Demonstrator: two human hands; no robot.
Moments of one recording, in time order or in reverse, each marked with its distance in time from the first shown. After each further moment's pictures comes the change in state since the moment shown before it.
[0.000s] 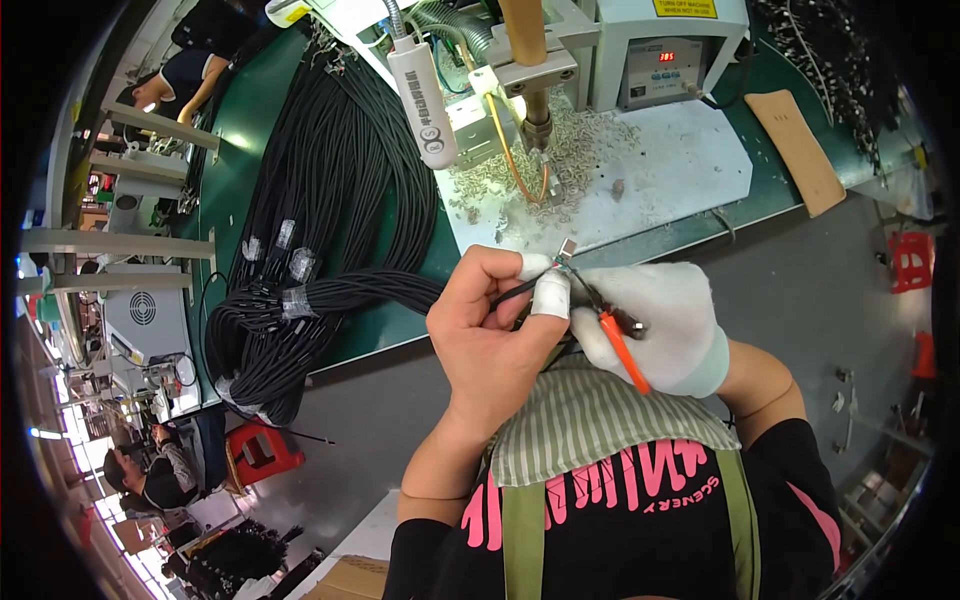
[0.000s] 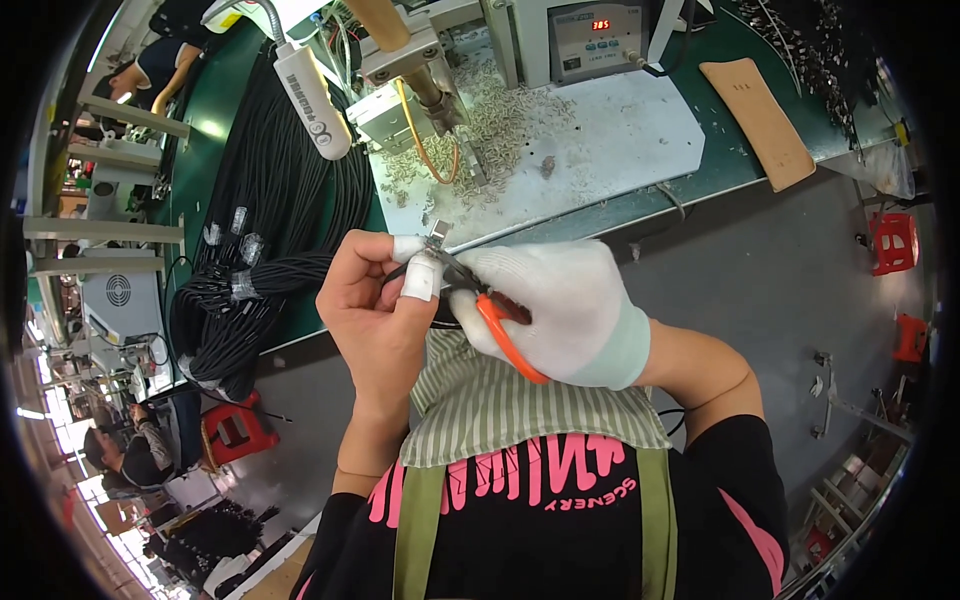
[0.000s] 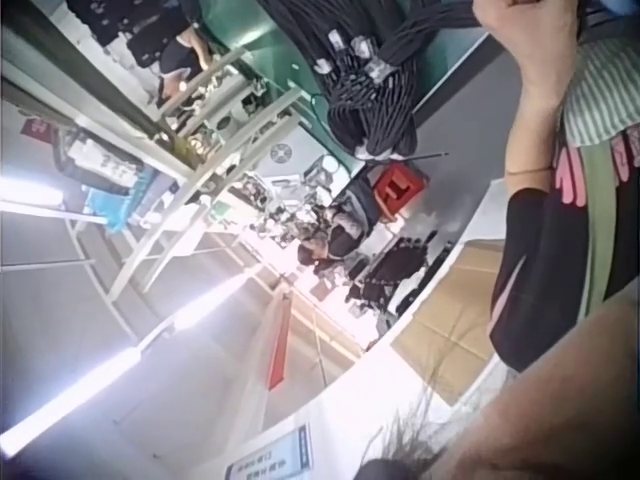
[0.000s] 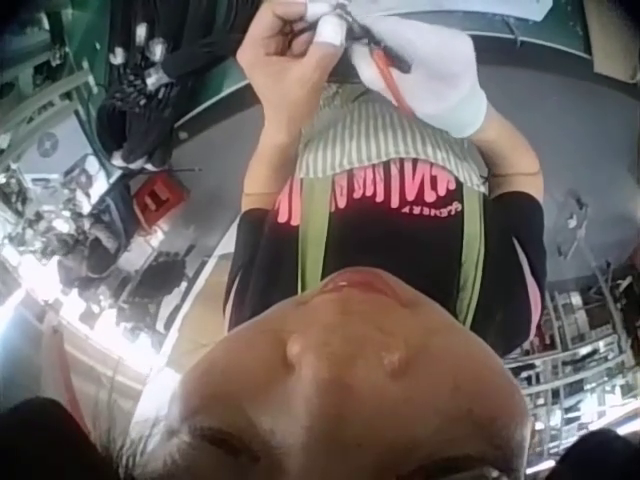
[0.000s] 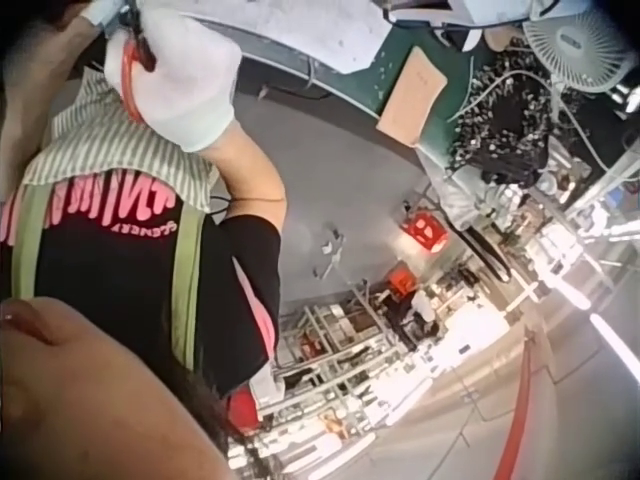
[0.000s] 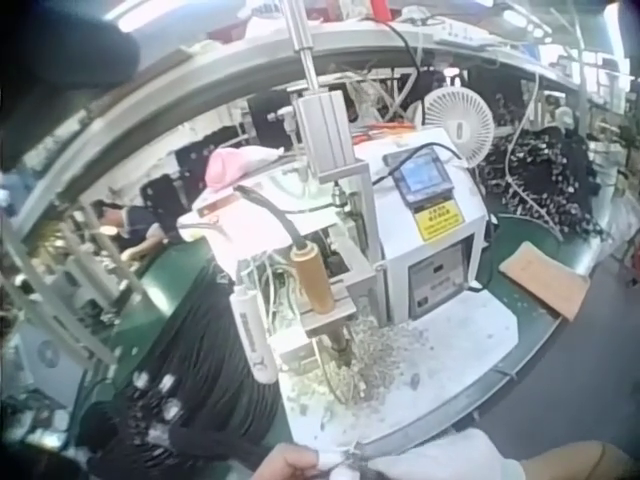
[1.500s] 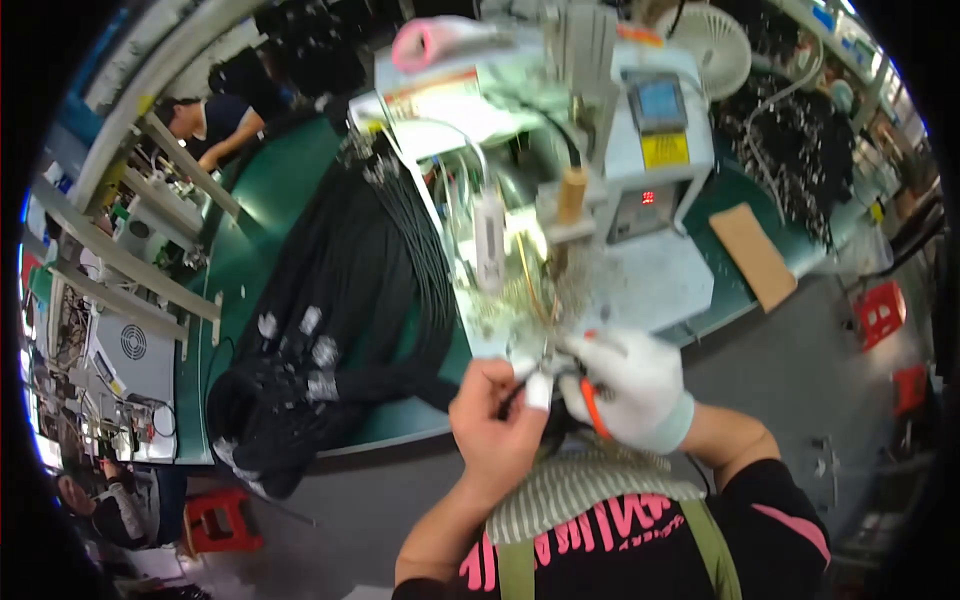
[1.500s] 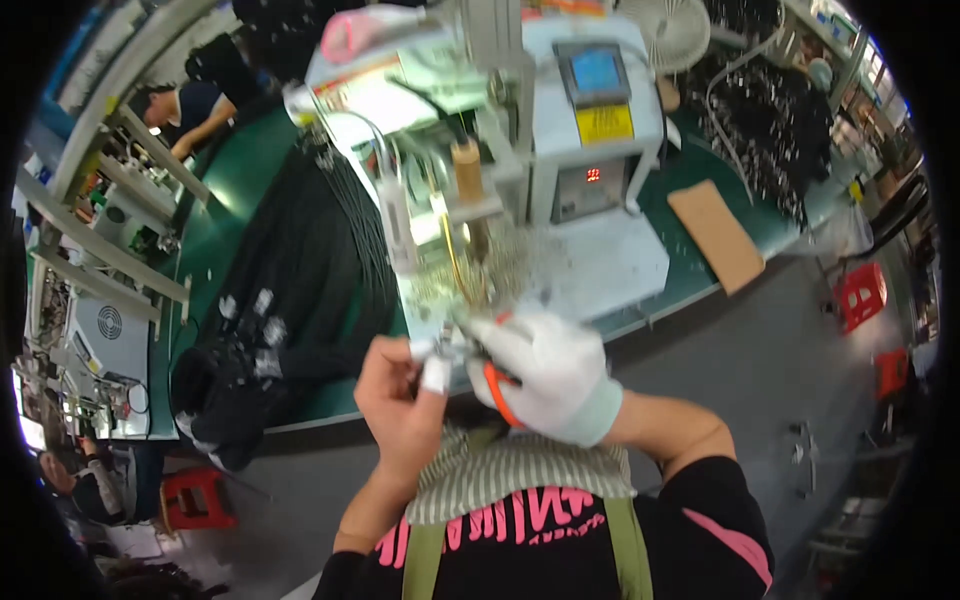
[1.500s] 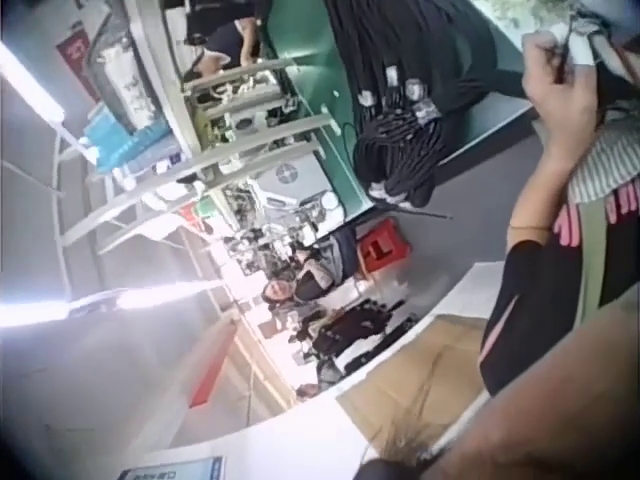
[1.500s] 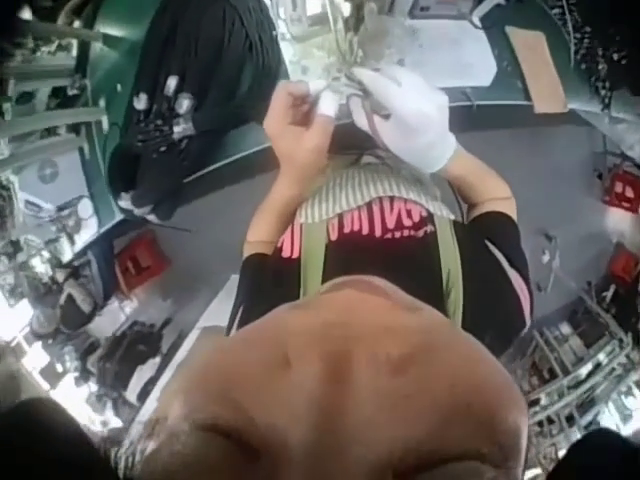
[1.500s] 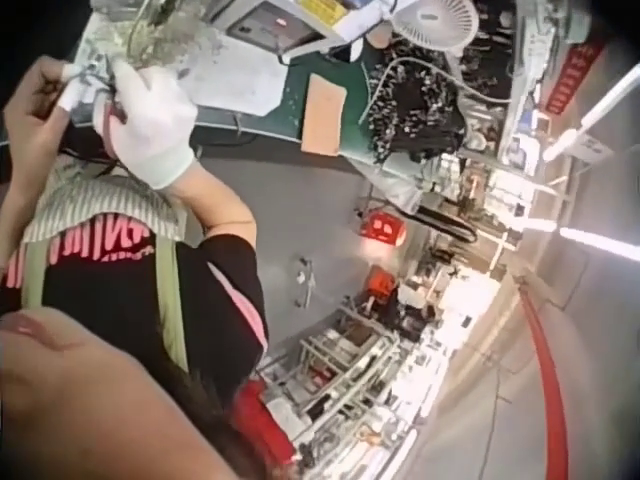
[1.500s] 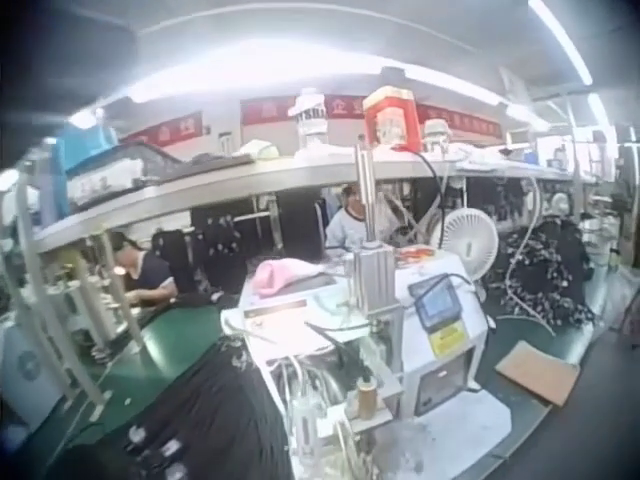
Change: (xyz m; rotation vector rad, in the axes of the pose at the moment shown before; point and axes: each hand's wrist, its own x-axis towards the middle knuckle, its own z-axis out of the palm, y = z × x) left_hand -0.002 -0.004 -0.026 0.025 0.023 0.111; right_hand 0.029 -0.026 0.006 -0.464 0.171 -0.212
